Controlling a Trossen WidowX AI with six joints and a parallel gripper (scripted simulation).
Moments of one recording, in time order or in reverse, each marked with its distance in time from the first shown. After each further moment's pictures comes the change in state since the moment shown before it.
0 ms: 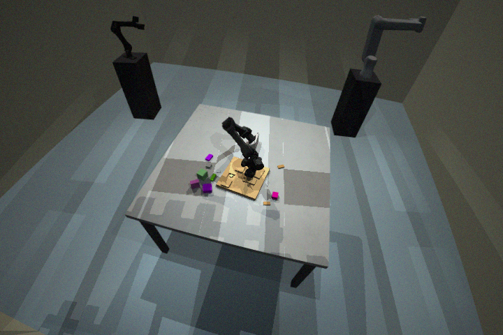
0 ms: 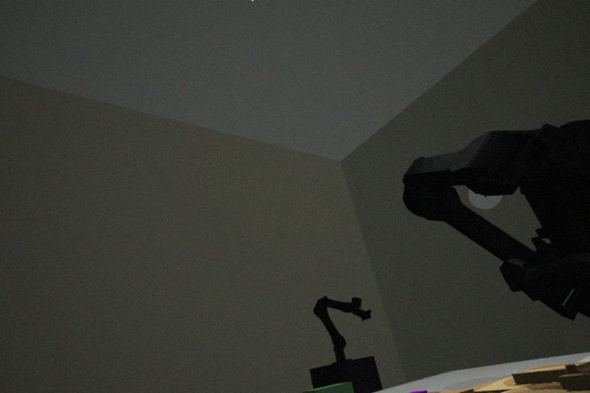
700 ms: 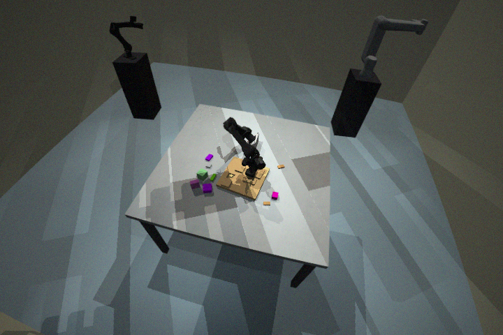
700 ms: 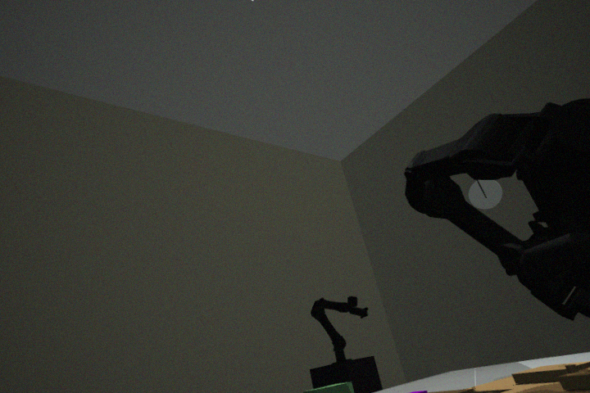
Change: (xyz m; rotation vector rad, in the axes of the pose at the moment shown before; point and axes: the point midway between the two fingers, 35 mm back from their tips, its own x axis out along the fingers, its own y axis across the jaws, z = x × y) arm -0.016 0.005 -0.007 -0.003 -0.006 0.001
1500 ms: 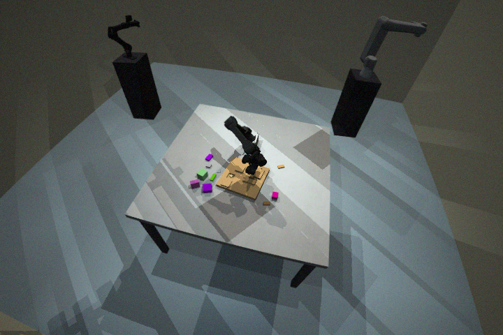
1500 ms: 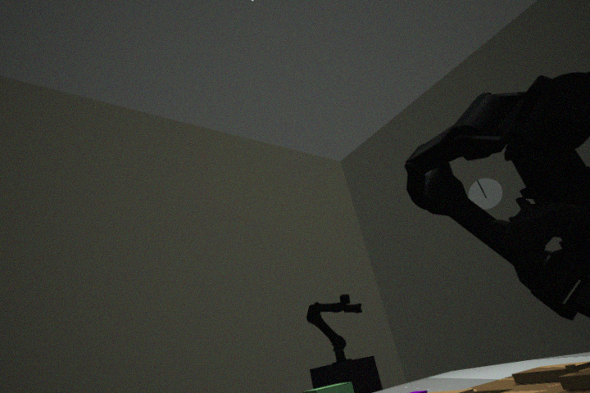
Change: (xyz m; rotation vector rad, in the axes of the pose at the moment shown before) arm -0.029 0.002 -0.002 0.000 0.002 0.001
